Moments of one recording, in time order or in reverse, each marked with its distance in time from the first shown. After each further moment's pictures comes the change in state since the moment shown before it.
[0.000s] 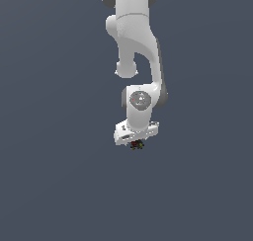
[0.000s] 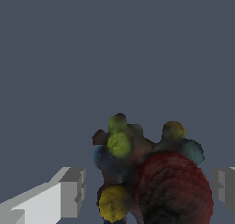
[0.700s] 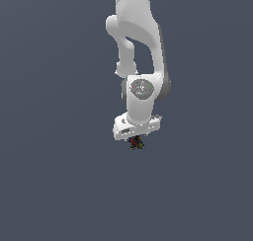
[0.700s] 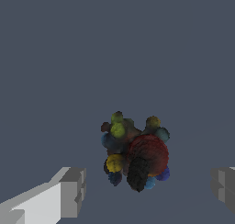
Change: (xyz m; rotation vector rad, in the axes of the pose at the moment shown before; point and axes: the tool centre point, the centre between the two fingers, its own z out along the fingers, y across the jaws) arm 0.000 0.000 -0.046 0.000 -0.001 0.004
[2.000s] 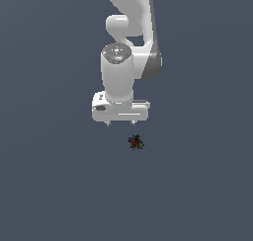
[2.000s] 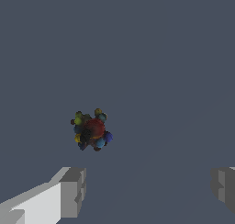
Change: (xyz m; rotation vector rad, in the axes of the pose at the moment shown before) arm -0.024 0.063 -0.098 -0.005 0.022 0.269
